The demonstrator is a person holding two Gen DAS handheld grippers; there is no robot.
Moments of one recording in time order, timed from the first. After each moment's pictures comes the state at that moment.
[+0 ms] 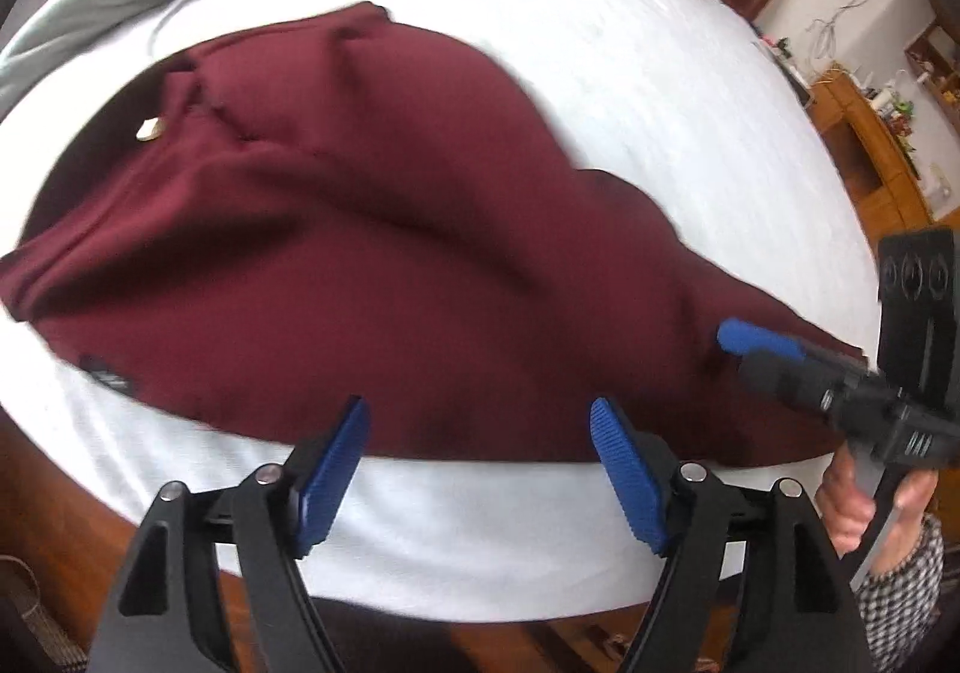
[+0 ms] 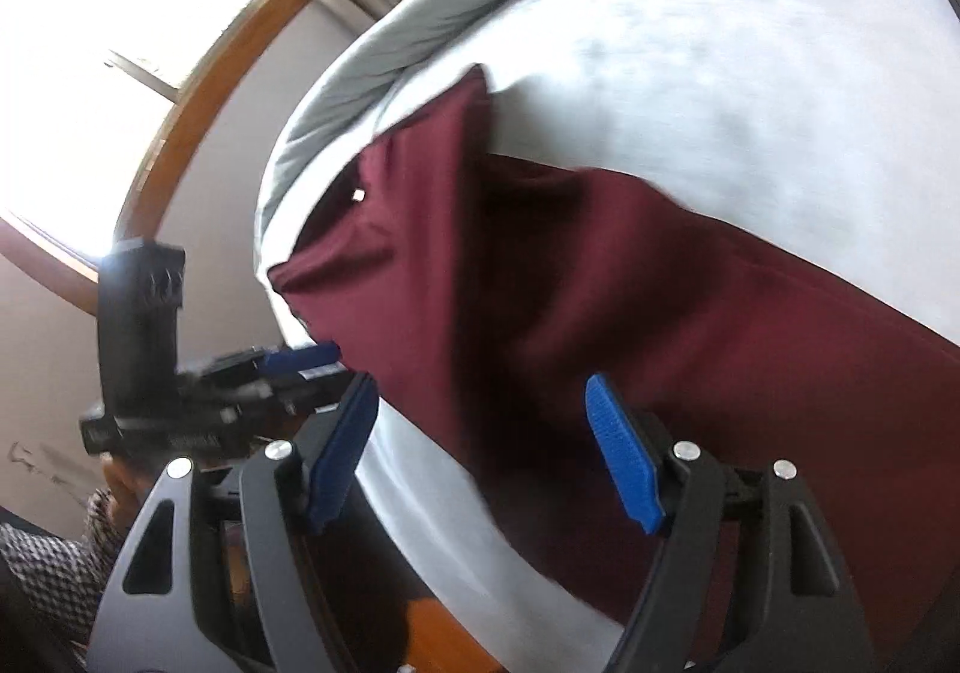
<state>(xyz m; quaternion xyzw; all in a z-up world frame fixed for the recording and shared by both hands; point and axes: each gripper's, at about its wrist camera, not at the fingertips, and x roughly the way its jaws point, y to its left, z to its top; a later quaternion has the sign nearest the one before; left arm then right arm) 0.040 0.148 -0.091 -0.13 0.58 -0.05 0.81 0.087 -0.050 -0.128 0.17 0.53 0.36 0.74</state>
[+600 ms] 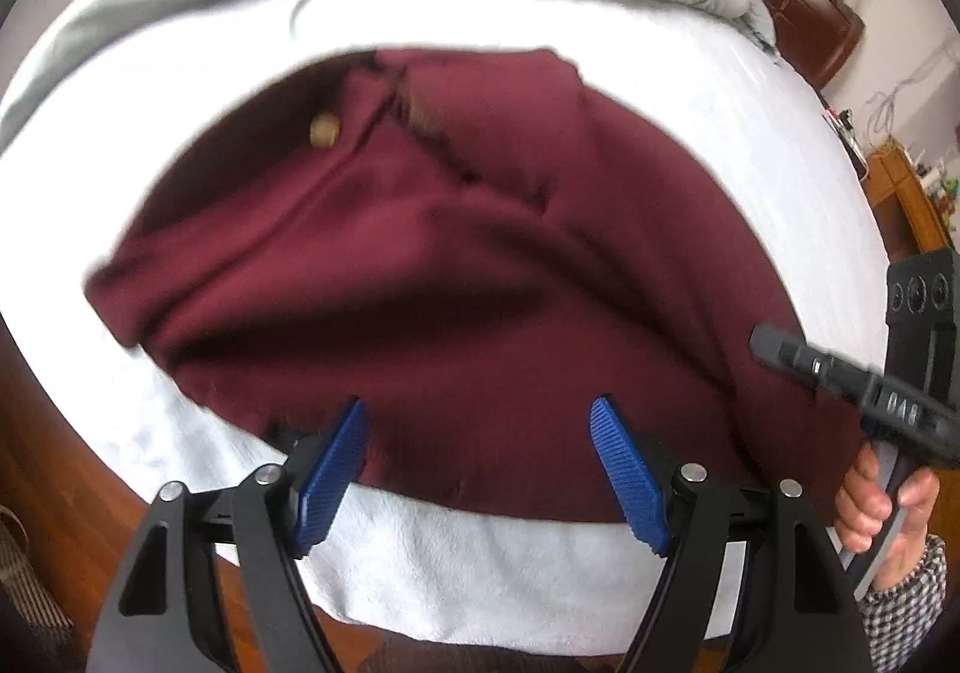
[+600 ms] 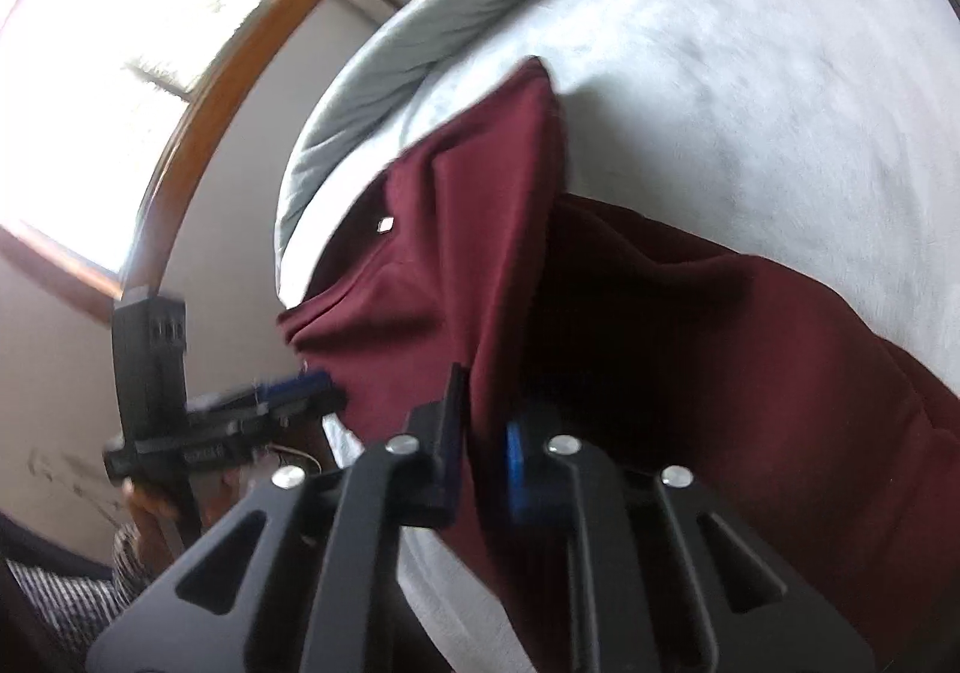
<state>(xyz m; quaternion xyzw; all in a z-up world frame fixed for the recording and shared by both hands) 0.033 0.234 -0.087 -0.16 0.54 0.02 0.83 0.136 0.024 -0.135 0.18 0.52 0.41 0.73</state>
